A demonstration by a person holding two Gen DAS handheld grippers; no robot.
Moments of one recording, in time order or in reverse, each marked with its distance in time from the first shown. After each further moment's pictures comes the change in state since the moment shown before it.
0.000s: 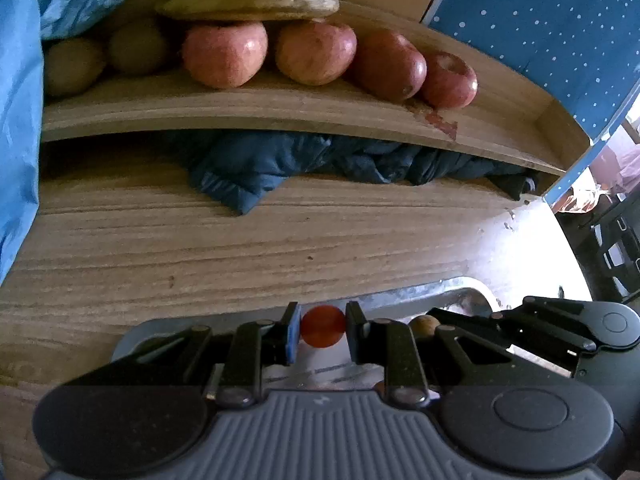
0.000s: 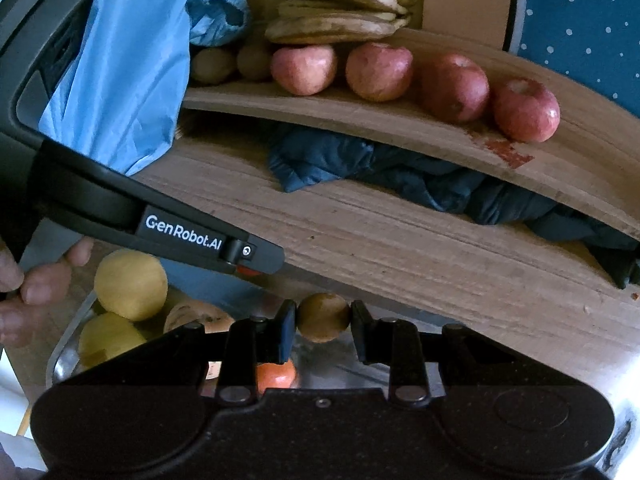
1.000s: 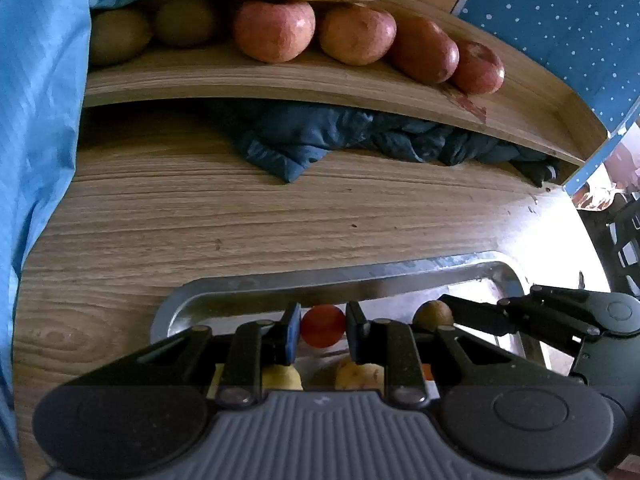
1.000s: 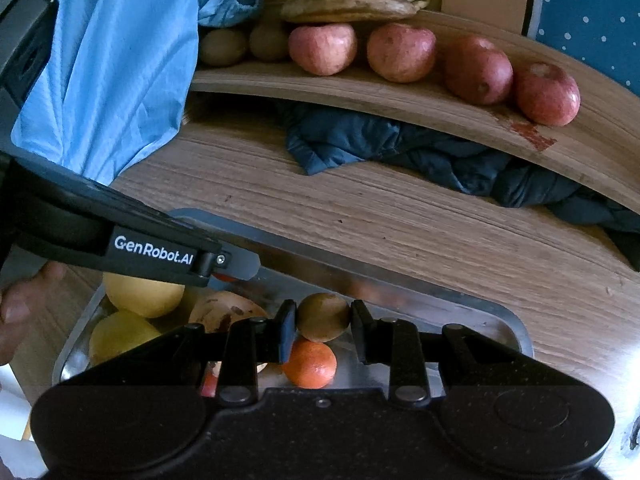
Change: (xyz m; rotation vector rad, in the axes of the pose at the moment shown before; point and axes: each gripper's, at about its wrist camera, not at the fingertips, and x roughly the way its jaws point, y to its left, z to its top) left arm -0.009 0.021 -0.021 -0.029 0.019 0.056; right arm 0.014 0.022 -0.001 0.019 0.030 -0.009
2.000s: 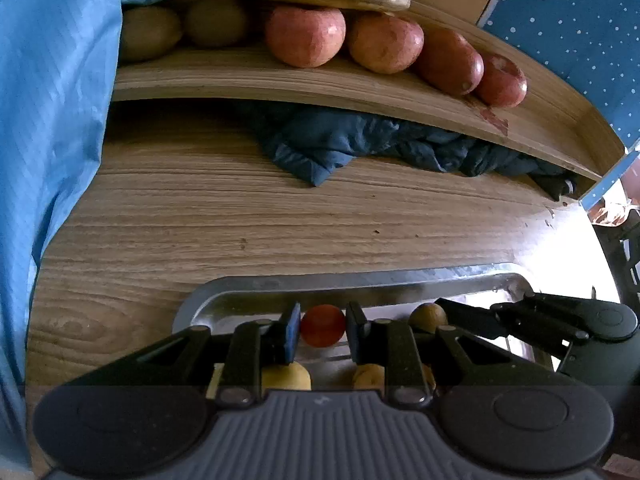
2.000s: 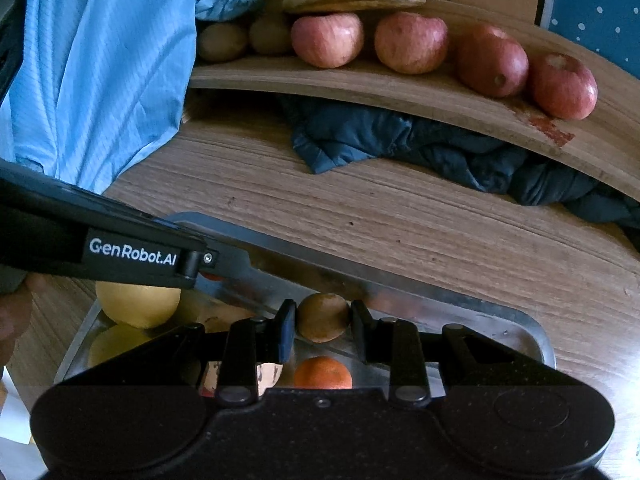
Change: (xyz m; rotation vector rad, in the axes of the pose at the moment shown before) left arm -0.005 0.006 0.000 -0.050 -0.012 0.047; right arm 0.014 0.006 0.005 0.022 0.018 0.015
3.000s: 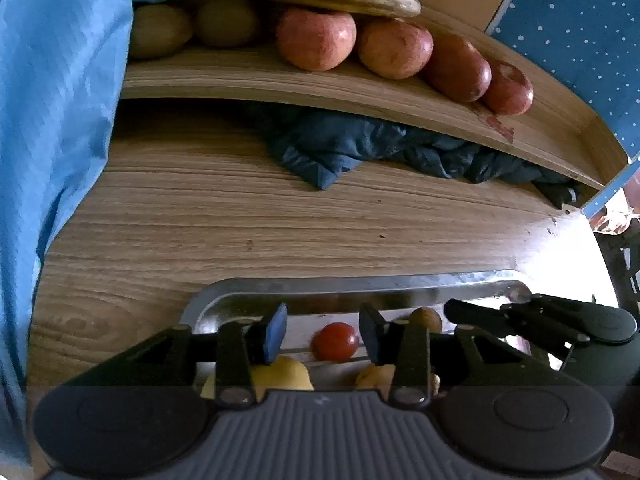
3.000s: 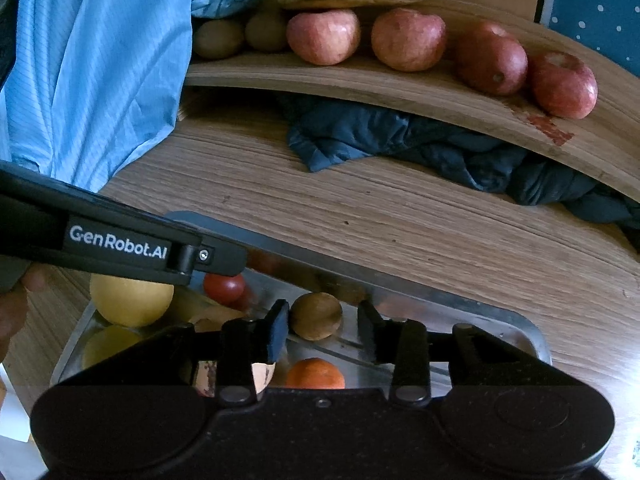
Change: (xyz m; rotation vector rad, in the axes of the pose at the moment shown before) left arm -0.002 0.003 0.003 -0.024 0.004 0.005; right arm 0.002 -0.004 0.001 0.003 0.006 -0.010
